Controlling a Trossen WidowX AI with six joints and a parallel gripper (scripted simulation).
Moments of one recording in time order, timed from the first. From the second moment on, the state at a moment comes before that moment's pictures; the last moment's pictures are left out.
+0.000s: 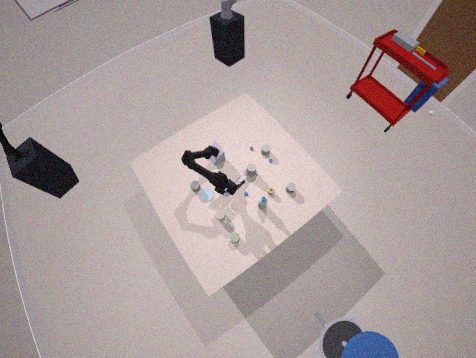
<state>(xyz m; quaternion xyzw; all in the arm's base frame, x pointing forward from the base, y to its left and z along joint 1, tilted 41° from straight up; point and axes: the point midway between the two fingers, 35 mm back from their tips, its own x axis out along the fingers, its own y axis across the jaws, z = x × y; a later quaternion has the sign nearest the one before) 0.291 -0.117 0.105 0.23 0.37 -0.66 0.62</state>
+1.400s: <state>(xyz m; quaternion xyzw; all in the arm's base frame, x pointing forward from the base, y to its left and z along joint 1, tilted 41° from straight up) 0.294 -0.116 0.108 0.23 0.37 -0.66 0.61</state>
